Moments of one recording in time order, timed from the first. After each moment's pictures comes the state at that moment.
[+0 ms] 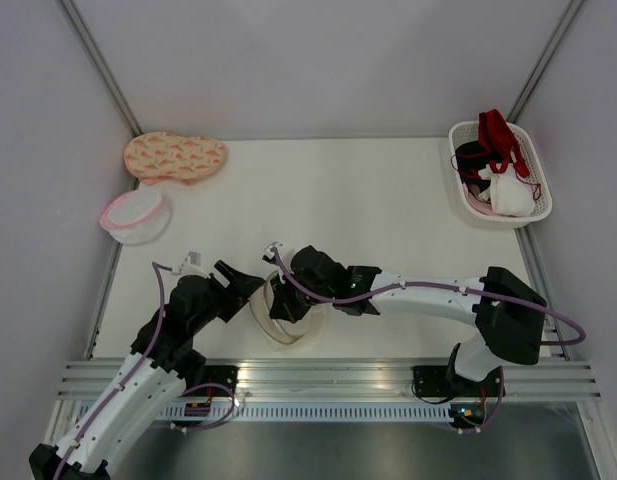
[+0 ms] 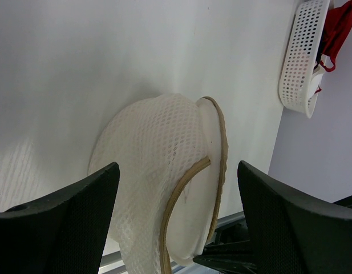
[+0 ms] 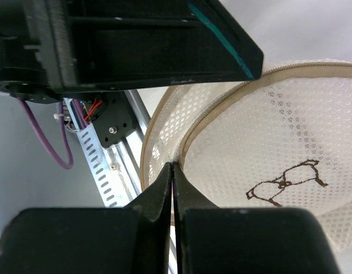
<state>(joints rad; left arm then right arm) -0.49 0.38 0.31 -0.46 -0.02 -1.17 1.14 1.58 1.02 -0.06 -0.23 0.45</state>
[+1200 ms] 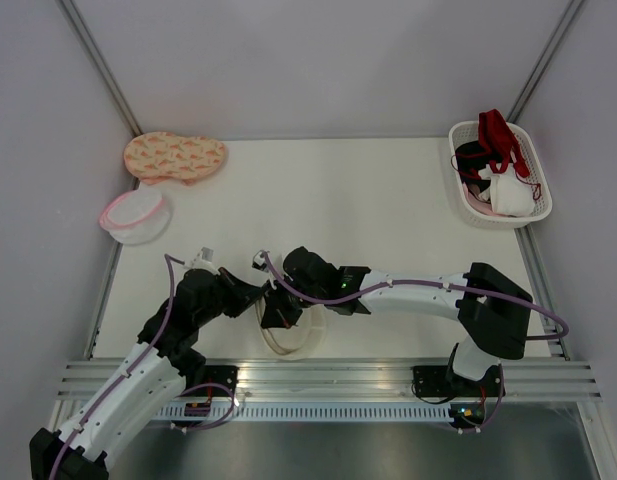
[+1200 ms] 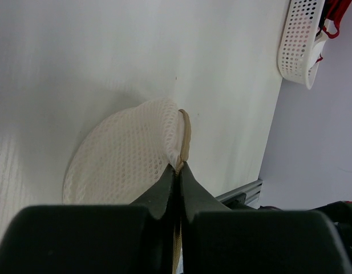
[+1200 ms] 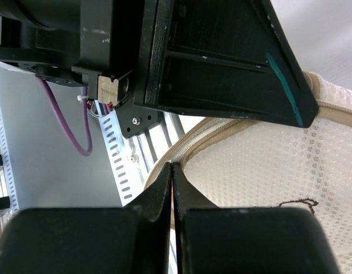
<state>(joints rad) -0.49 0.50 0.31 -0.36 0.11 -1.15 1.15 1.65 1.05 -0.01 -0.39 0.43</state>
